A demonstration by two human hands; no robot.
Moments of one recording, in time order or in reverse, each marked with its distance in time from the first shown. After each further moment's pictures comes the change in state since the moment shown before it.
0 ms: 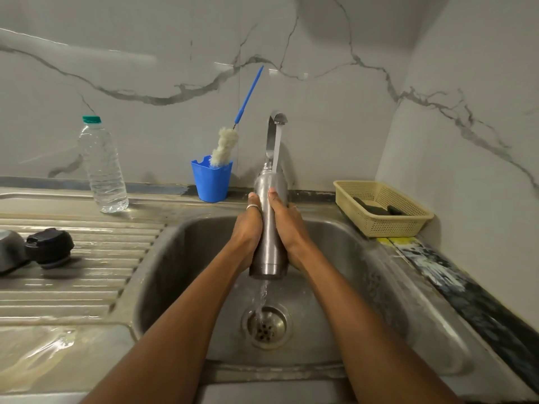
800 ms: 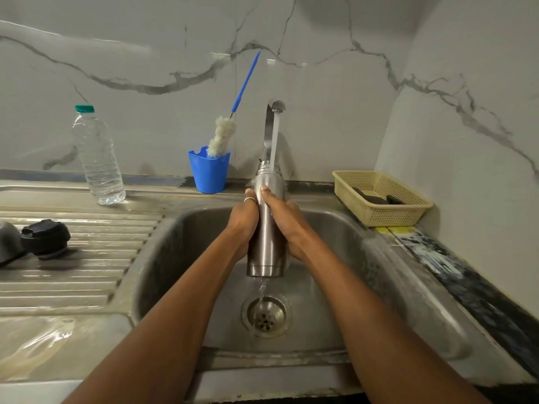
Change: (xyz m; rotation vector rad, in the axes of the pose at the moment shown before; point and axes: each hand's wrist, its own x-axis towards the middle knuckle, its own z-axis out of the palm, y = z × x) left_hand -0.002 0.001 -0.005 0.045 -0.011 -0.043; right_hand 0.001 0.004 -0.006 -0.005 -0.090 0.027
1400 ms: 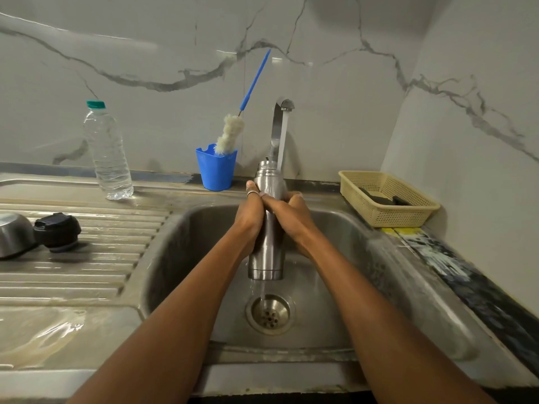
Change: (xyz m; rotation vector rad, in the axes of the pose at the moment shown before) left_hand -0.004 0.002 0.002 -0.048 0.027 -0.005; right_hand -0.008 -0.005 0.001 -0.099 0.009 -0.131
